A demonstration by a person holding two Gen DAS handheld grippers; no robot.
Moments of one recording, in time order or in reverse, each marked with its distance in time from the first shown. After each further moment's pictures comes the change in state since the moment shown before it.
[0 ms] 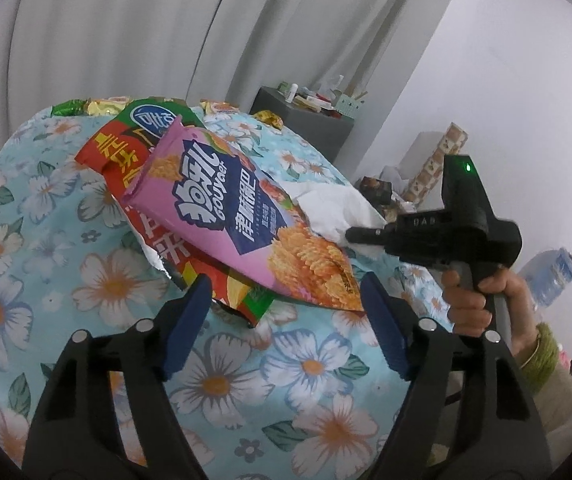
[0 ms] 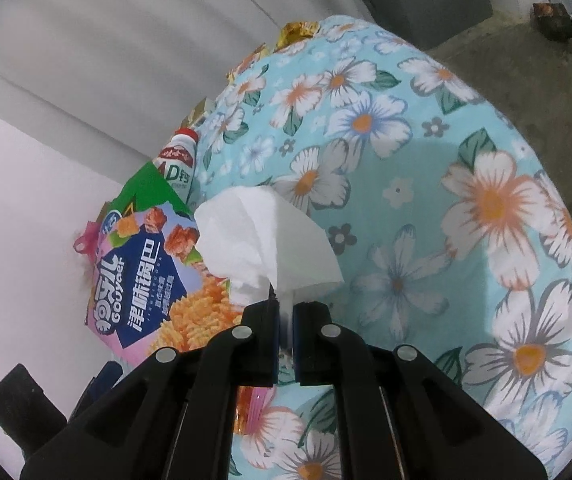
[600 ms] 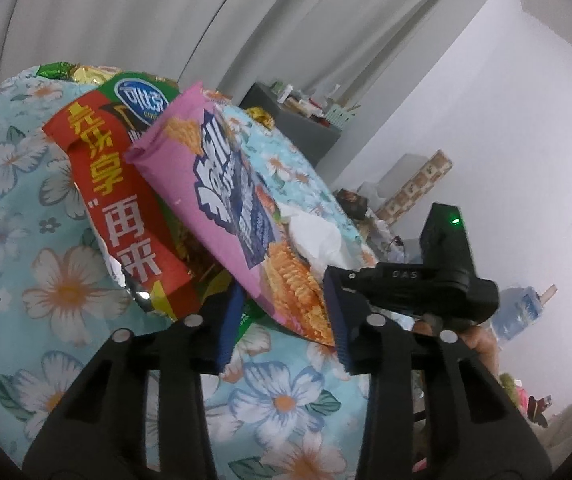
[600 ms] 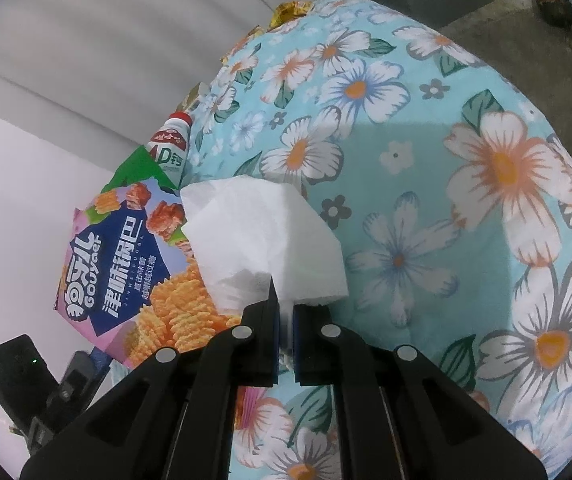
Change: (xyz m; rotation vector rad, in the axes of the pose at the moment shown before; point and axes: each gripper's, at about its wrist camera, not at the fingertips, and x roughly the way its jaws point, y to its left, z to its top) left arm 0.031 0.016 0.016 -0.132 0.007 -0.105; right arm 0.011 -0.007 -0.006 0.020 0.041 0.015
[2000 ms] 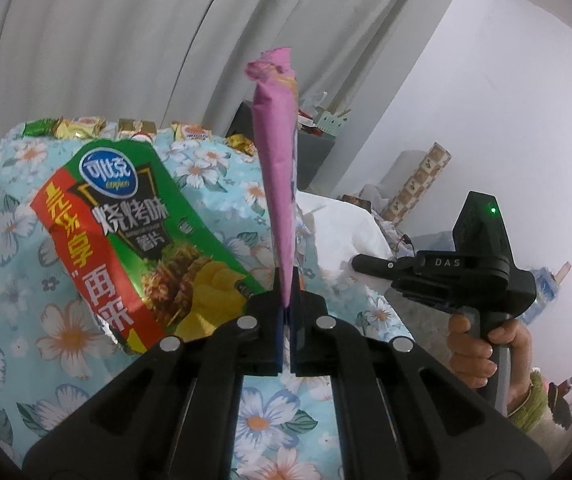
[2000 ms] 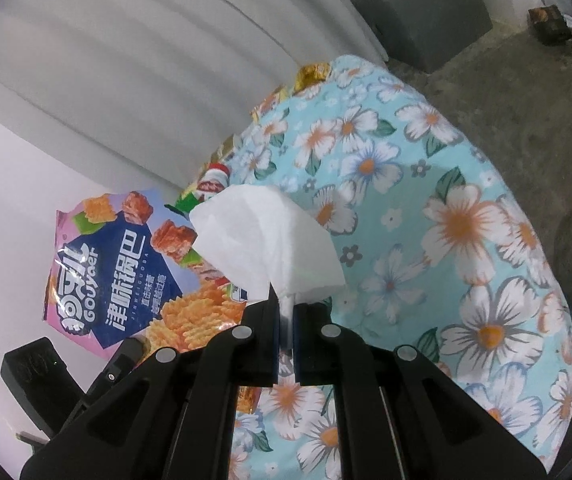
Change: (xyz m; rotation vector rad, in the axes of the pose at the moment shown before) left arm -0.011 -0.033 0.025 0.134 -0.049 0.031; right arm -0.068 0.013 0.002 -0.002 -0.146 0.065
